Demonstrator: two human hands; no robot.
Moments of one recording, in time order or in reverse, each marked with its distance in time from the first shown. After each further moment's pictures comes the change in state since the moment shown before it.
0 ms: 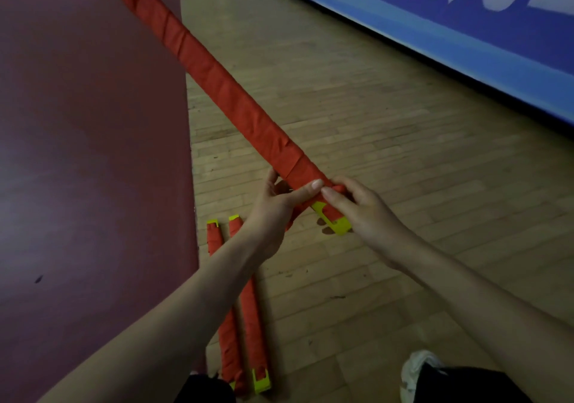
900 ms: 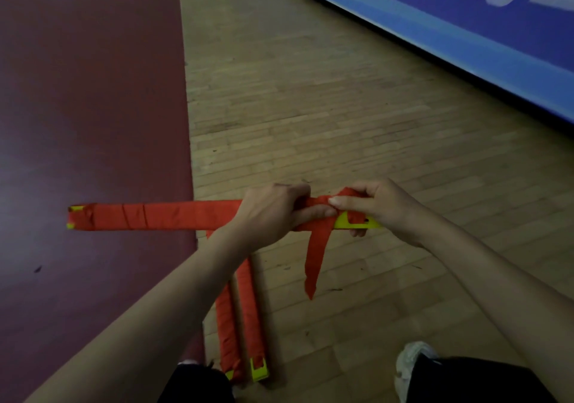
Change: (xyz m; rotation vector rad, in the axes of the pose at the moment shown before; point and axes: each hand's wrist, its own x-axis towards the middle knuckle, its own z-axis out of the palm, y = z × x) left_hand -0.003 0.010 -0.020 1.589 -0.278 0.378; right_hand 0.006 0.009 -0.034 -0.122 -0.208 0.029
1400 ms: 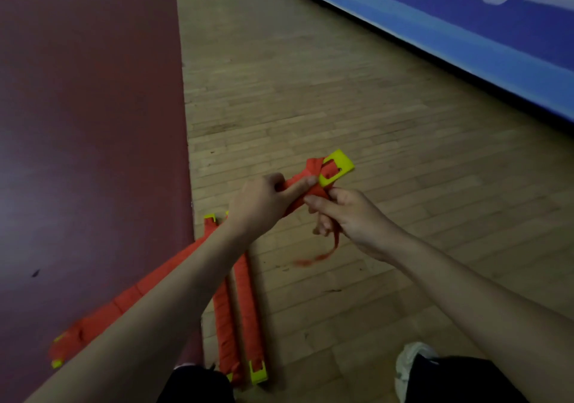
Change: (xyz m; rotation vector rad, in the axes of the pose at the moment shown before) left_hand 0.013 -0.004 0.004 -0.239 0.139 -0.412; right_hand 0.013 0.006 0.043 0.259 0.074 0.015
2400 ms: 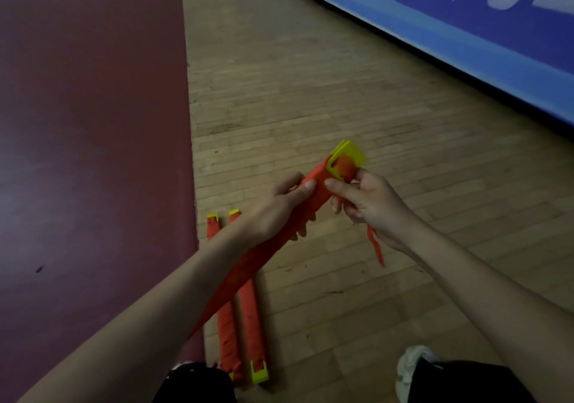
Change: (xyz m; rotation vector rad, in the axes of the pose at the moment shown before) left_hand -0.019 0.010 -0.007 -0.667 -0.373 -0.027; right_hand 0.004 -0.014 -0.018 0.001 0.077 -0.080
